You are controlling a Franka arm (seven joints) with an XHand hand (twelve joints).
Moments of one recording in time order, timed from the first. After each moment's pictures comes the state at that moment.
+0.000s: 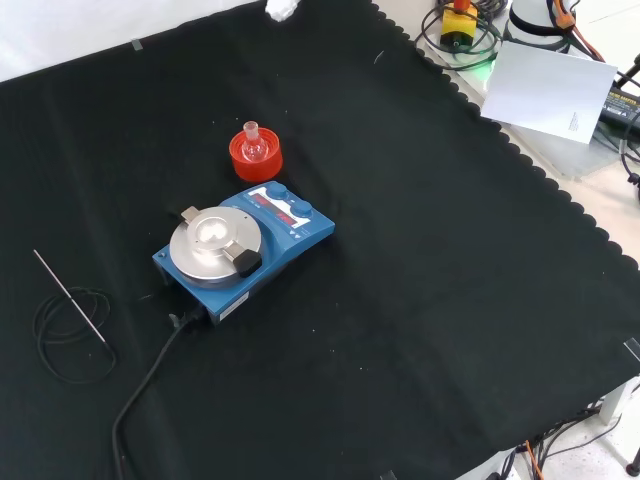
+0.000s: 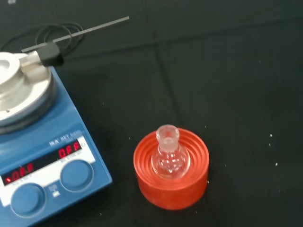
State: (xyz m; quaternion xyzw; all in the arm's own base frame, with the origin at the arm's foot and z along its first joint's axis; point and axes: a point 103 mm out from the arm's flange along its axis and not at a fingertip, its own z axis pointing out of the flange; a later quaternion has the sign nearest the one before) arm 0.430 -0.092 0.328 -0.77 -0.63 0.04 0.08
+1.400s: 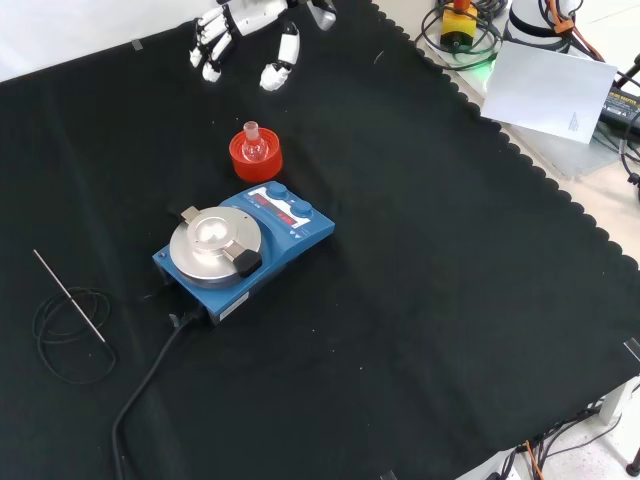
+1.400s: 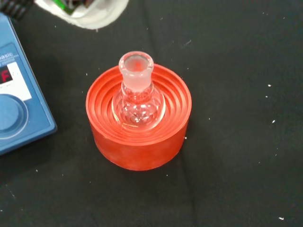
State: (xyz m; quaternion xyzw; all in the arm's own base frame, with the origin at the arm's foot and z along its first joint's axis) arm 0.472 -0.102 0.230 -0.77 -0.62 0.13 0.09
